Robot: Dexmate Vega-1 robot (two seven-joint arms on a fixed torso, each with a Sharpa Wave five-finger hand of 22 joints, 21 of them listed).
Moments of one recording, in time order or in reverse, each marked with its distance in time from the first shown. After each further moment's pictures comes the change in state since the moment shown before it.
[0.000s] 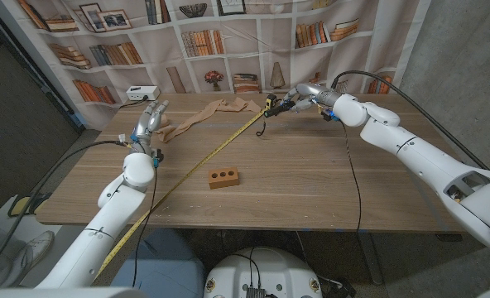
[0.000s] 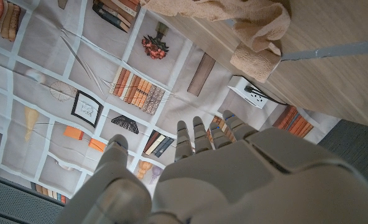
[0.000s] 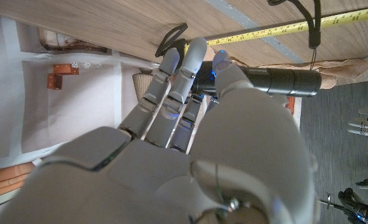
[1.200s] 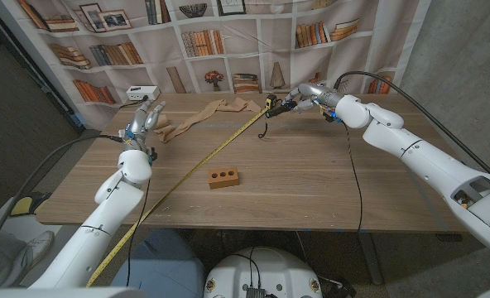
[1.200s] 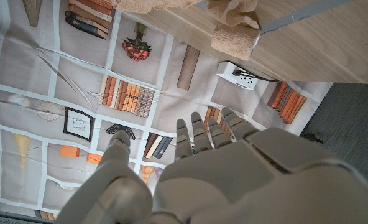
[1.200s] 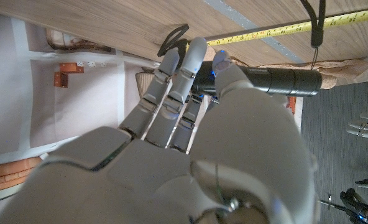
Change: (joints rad) left arm -0.013 0.018 -0.007 -0.025 0.144 0.109 -0.002; left_hand 0.029 0.011 0.016 -0.008 -0.005 0.031 0.006 0.005 0.000 0.042 -0.002 0.014 0.005 0.060 -0.003 0.009 0.000 0.036 0.011 0.004 0.000; right arm -0.036 -0.035 0.016 -0.077 0.003 -0.035 -0.001; right_hand 0.000 0.000 0.000 0.000 -0.004 0.002 0.001 0.004 0.005 0.000 0.000 0.000 0.000 0.004 0.004 -0.015 0.016 -0.012 0.002 0.020 -0.005
